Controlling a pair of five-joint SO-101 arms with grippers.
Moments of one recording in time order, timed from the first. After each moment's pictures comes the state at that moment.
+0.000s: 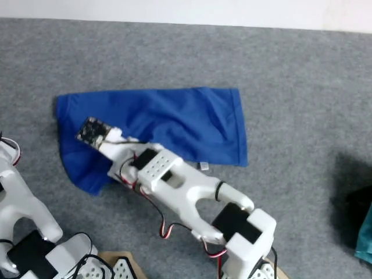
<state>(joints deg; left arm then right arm) -51.6 -15.2 41.4 32.0 16.0 -54.7 11.8 17.5 32.3 17.5</state>
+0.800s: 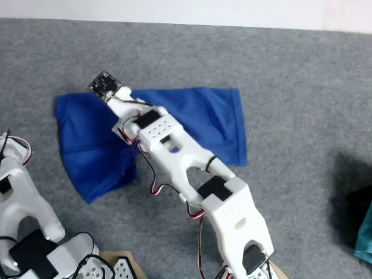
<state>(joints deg) -48.3 -15.2 43.9 30.9 16.0 -45.0 33.7 -16.2 41.2 17.5</state>
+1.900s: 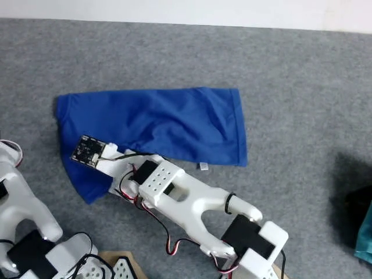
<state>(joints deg) -51.7 -15.0 45.5 24.0 16.0 -58.9 4.5 24.9 34.9 20.7</state>
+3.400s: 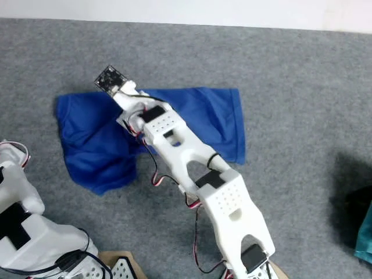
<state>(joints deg) -50.9 2.8 38.6 23.9 16.0 -41.8 42.4 -25.4 37.1 20.7</state>
